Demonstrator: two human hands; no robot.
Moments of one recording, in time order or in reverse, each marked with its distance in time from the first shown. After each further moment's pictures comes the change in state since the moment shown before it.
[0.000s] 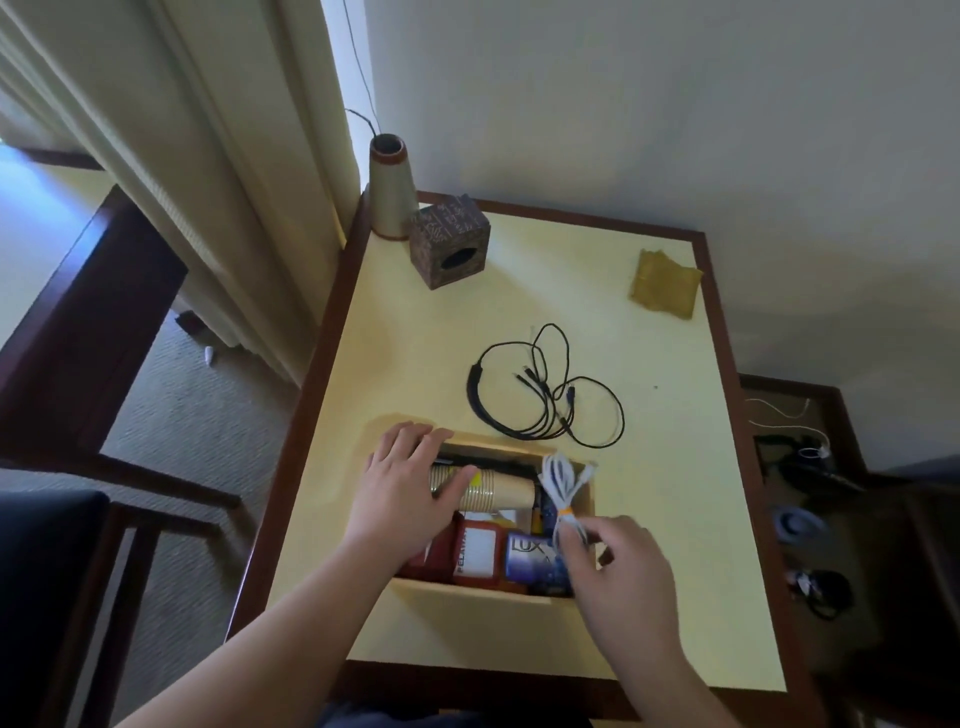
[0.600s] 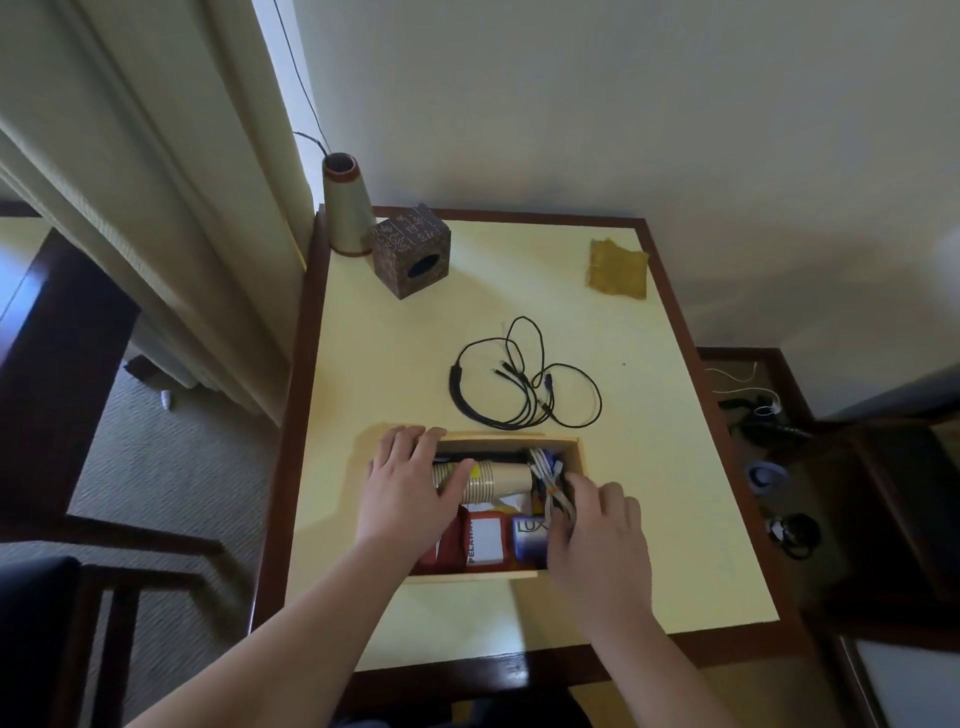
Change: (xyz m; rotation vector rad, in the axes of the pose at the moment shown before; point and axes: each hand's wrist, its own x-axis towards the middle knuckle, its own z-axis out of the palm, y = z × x) left_hand -0.001 -0.003 -0.001 0.001 -0.009 0.045; right_hand -0.013 -0.012 0.040 -0.318 0.156 0.038
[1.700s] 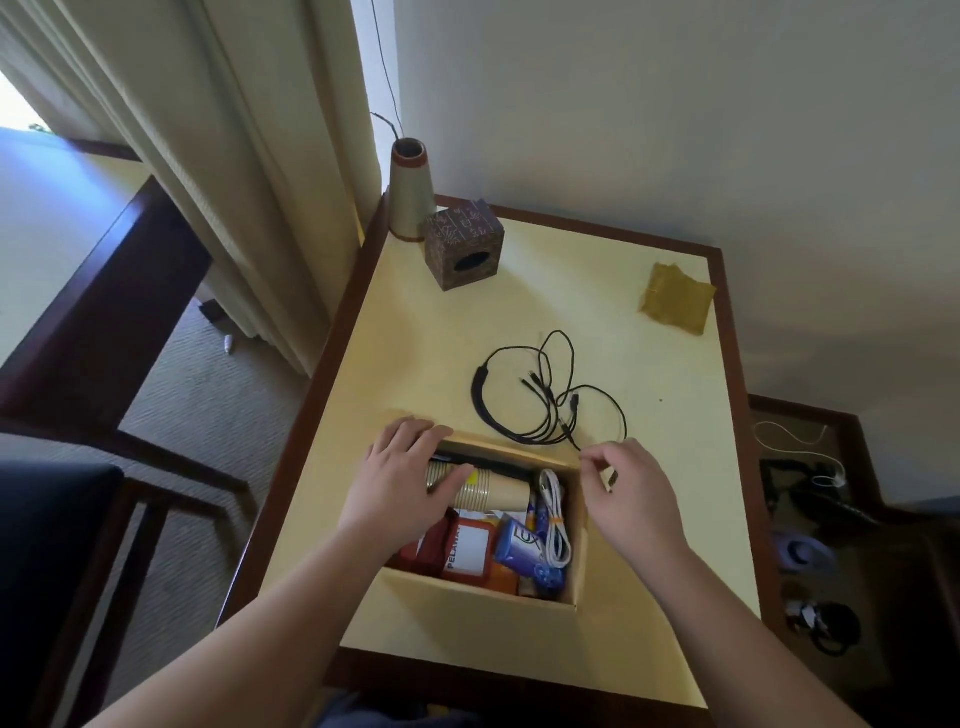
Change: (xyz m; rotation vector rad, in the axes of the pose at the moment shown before) left_hand -0.001 0.005 -0.001 -0.012 0.003 -0.042; right_hand 0.117 0.039 -0.027 0.282 -0.119 -0.300
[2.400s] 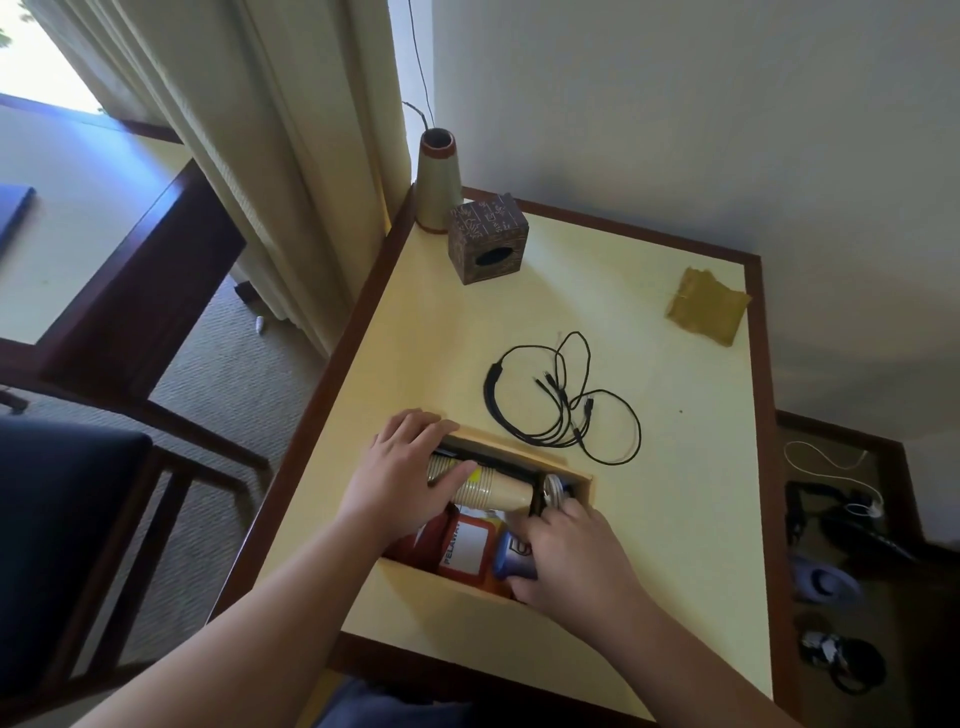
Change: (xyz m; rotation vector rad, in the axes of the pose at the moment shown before) left_hand -0.001 0.000 0.006 -0.004 0.091 0.022; right_hand -0.033 -0.034 0.023 -0.529 -0.514 -0.381
